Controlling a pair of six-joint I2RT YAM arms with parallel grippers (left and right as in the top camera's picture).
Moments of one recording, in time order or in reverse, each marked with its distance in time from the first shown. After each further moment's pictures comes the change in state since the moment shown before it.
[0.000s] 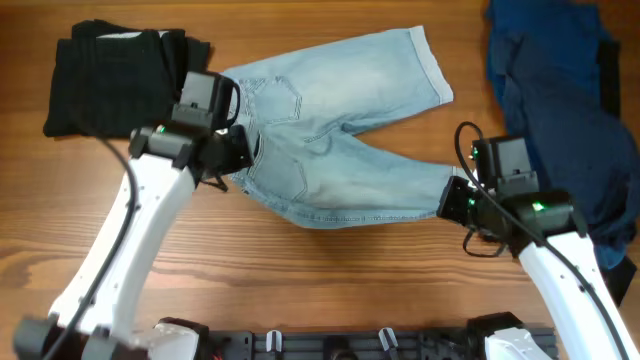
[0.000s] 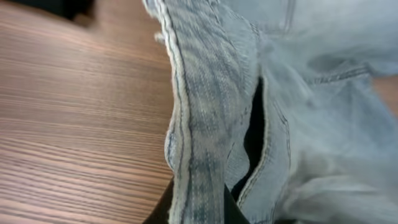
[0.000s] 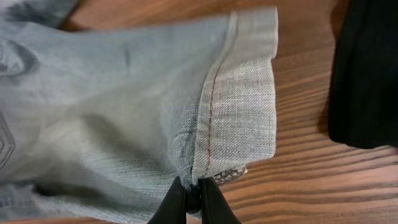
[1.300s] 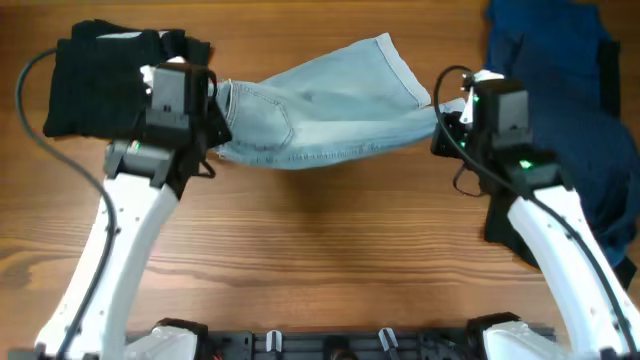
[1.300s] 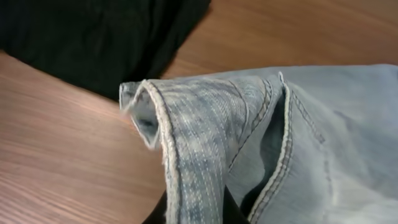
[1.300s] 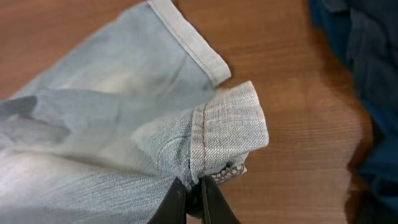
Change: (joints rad) left arm 0.050 -0.055 -0.001 0.200 -0.194 -0.032; right arm 0.000 0.216 0.135 0.422 0.088 -0.192
